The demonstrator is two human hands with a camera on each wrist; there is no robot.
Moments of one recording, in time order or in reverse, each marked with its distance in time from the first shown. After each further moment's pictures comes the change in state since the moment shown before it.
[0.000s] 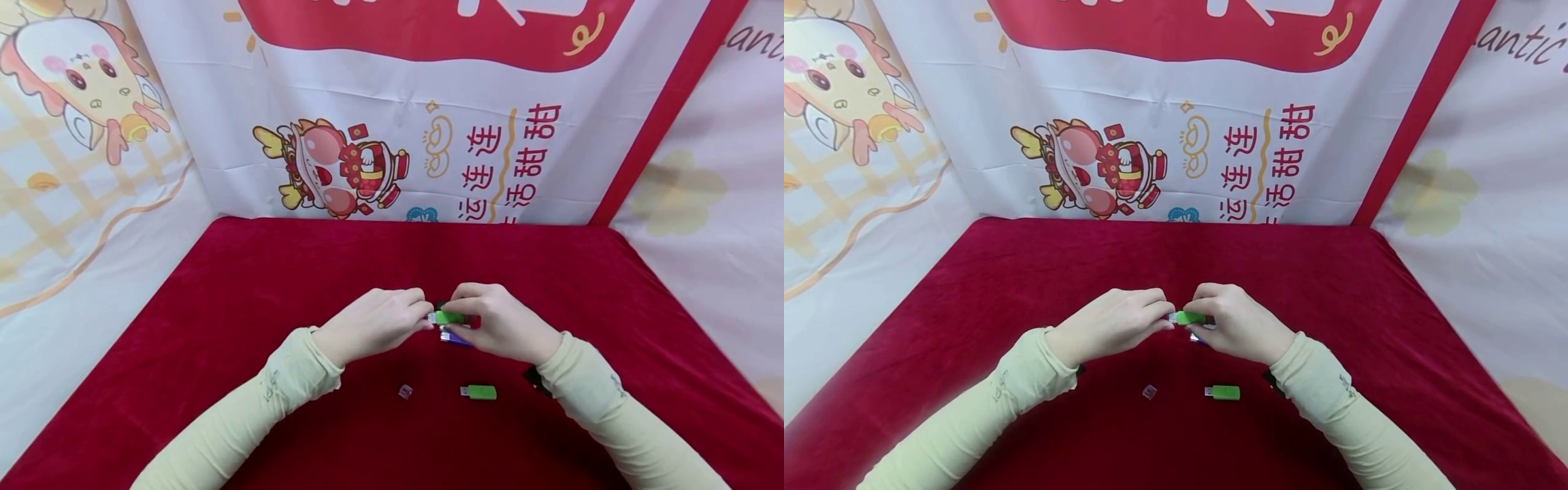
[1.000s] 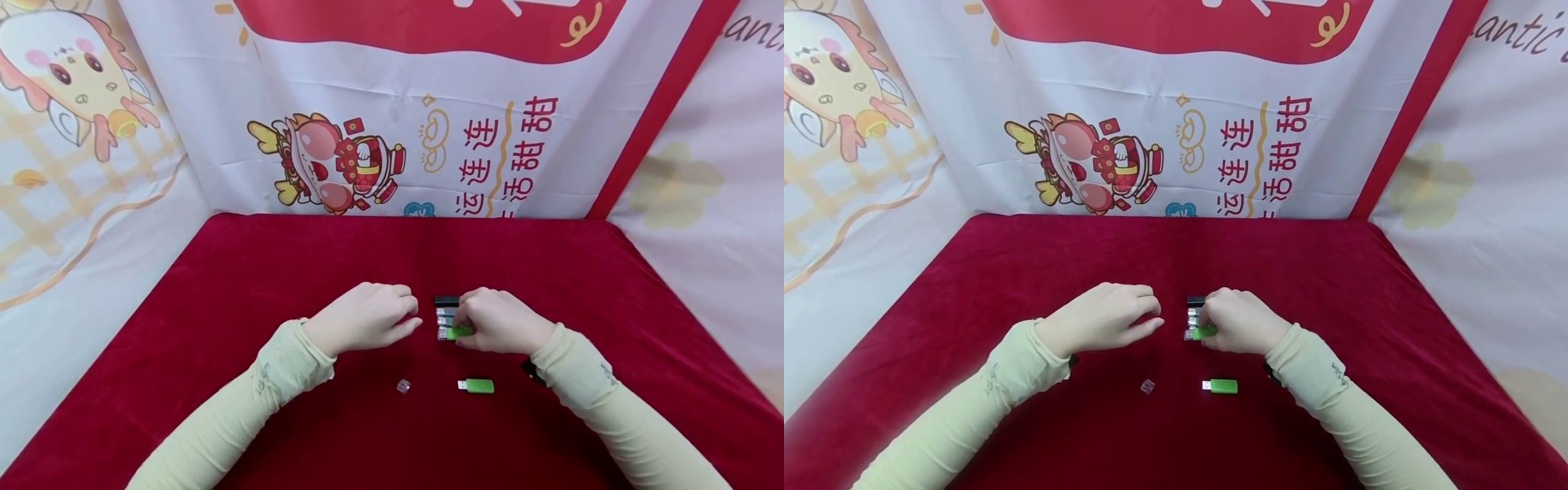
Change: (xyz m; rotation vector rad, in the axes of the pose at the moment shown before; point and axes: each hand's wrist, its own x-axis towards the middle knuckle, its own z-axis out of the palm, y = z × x) left_hand -0.004 -0.009 0.000 -0.161 -0.130 -0.144; right_hand -0.008 0.016 0.010 -0.166 -0.342 0.251
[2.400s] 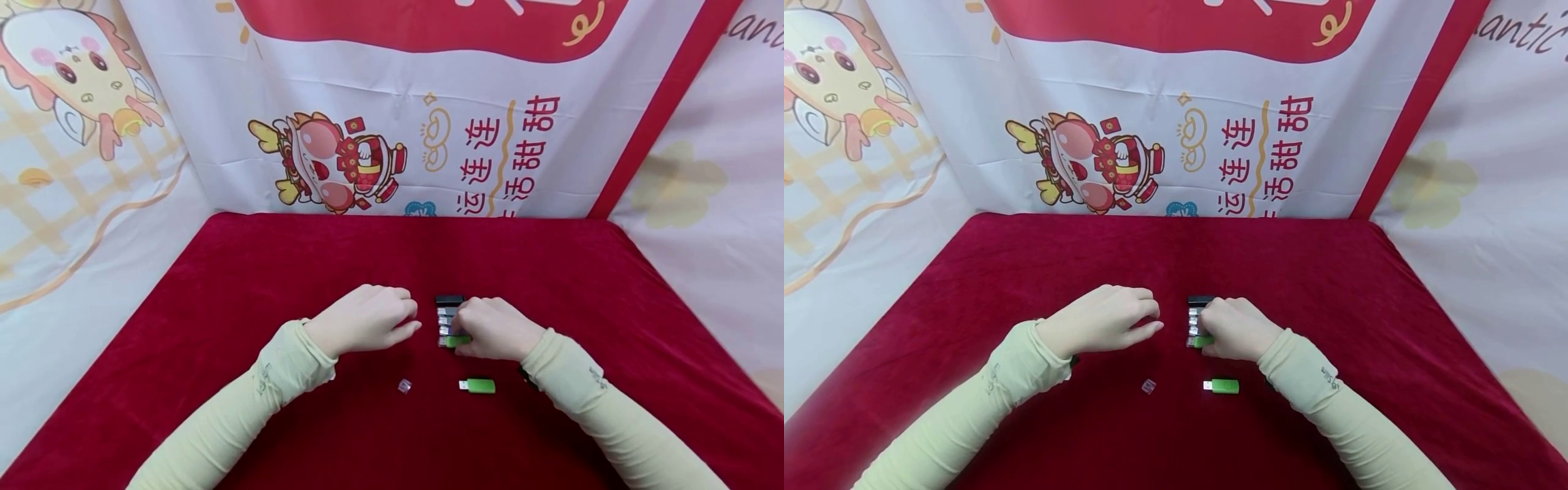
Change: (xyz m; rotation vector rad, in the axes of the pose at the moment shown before) left_hand 0.001 0.004 -0.001 0.014 -0.087 -0.037; right_hand 0.000 0.000 0.016 -0.080 -0.064 -0.004
